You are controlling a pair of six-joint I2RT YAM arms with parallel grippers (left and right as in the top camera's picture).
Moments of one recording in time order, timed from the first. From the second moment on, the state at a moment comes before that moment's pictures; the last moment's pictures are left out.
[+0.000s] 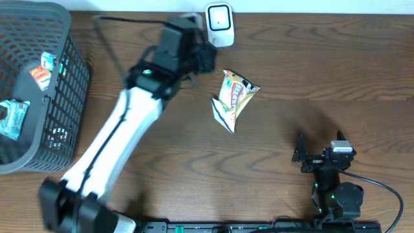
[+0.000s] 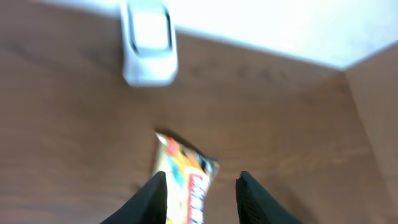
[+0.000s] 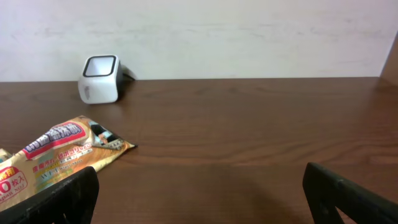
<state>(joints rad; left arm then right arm) -0.40 1.60 1.49 -0.50 0.13 -0.52 0.01 0.02 0.01 -0.07 -0.01 0.03</state>
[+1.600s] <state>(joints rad) 0.63 1.94 1.50 -0.69 -0.46 0.34 0.01 0.02 0.01 -0.07 -0.01 0.03</state>
